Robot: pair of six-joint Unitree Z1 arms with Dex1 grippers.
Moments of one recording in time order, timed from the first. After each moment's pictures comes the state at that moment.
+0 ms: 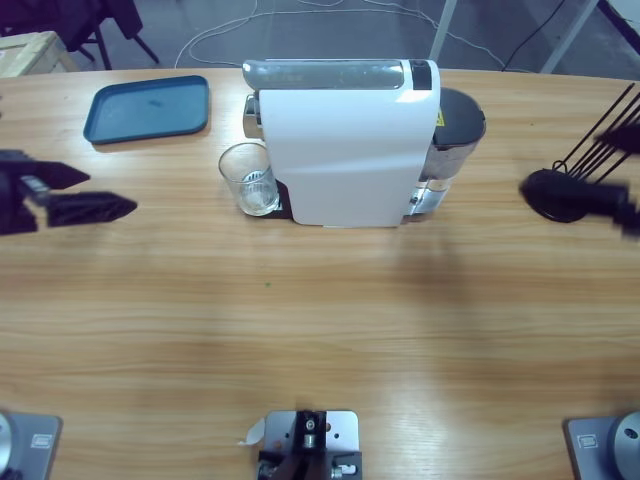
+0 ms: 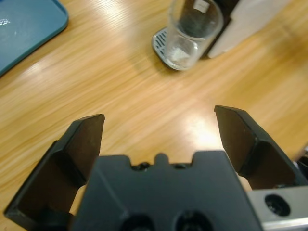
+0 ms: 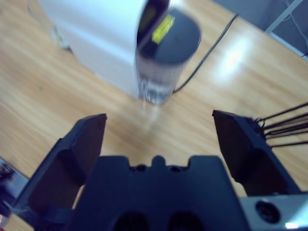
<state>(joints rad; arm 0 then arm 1) -0.55 1.19 -0.68 0.23 -0.18 0.03 0.86 1.15 -0.96 0.49 -0.31 0.14</state>
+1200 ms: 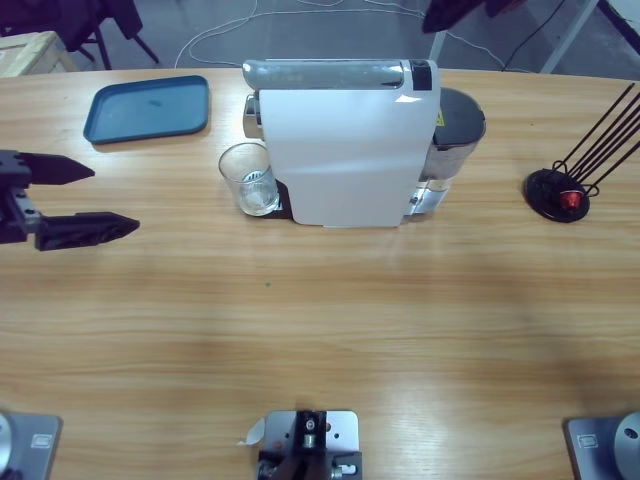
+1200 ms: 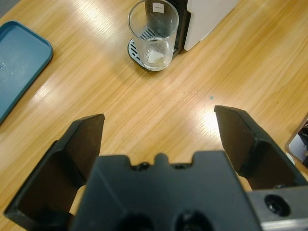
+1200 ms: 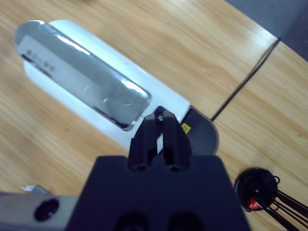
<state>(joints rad) -0.67 1.18 -0.75 0.32 -0.13 0.16 0.61 1.81 -1.87 0.94 0.04 -0.01</state>
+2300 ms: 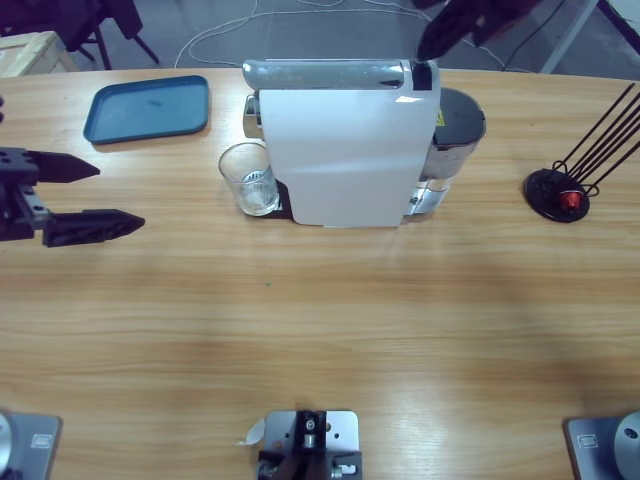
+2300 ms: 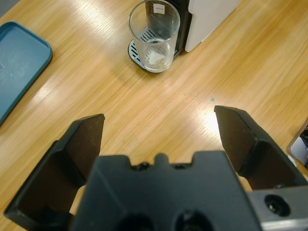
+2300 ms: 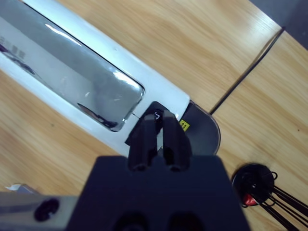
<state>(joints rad) -0.67 1.20 -0.75 0.30 -0.13 0.16 0.61 1.84 -1.84 0.94 0.00 -0.02</state>
